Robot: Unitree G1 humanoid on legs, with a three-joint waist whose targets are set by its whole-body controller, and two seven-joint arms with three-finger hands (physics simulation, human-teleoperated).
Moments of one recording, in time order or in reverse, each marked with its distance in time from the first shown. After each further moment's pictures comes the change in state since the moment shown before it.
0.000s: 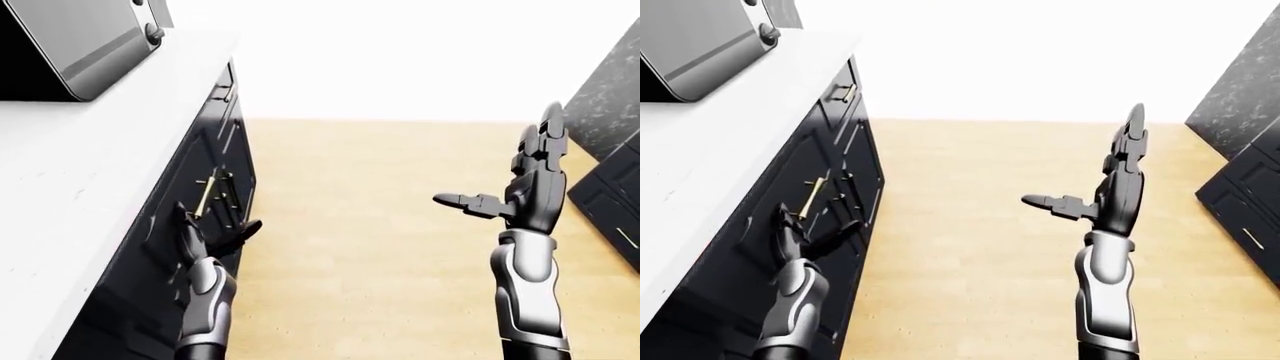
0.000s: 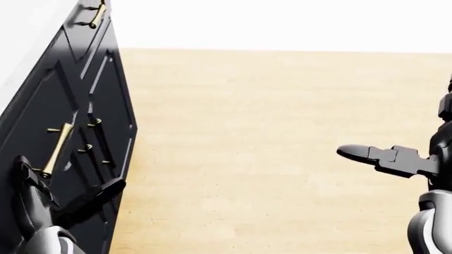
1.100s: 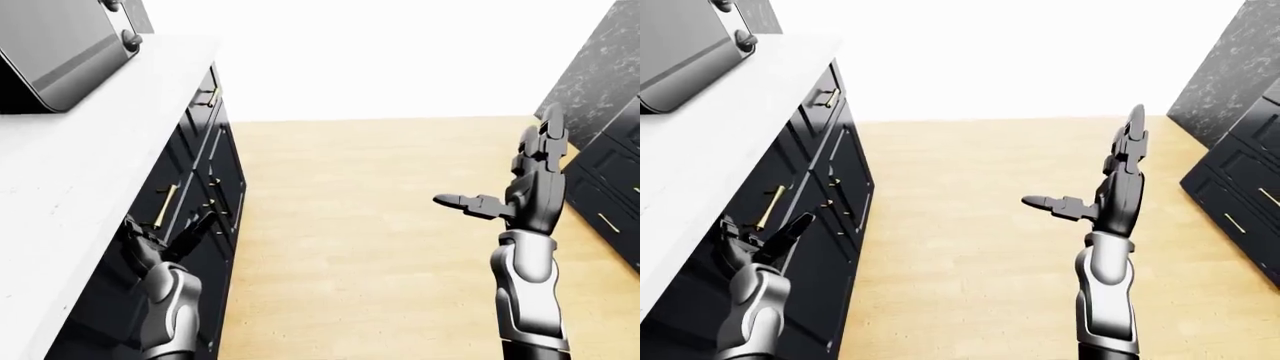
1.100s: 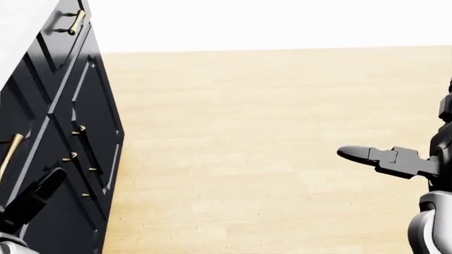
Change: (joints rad) left arm 0.046 0.090 0.119 -0.114 -0.189 0.016 0.076; right arm 0.004 0.001 -0.002 -0.001 -0.004 0.000 0.001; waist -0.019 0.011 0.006
